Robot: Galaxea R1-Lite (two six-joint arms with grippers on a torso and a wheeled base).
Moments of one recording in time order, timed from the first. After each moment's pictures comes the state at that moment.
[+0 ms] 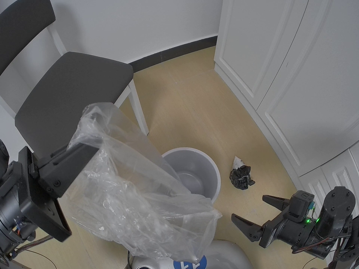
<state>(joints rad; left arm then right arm) -1.01 1.09 -0.39 -0.94 0.21 -0.06 0.93 1.50 -0.17 -1.06 -0.36 0.29</state>
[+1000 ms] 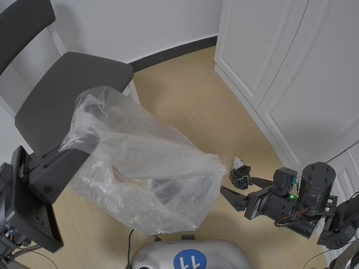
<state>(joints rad) -1.07 1.08 -0.39 -1.00 0.20 -0.05 0.79 1.66 -0.34 -1.07 -0.26 0.33</state>
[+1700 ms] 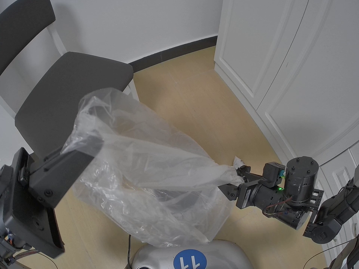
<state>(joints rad) -1.10 1.09 -0.39 -1.01 0.20 -0.07 0.71 1.80 -0.41 -1.13 -0.21 0.34</state>
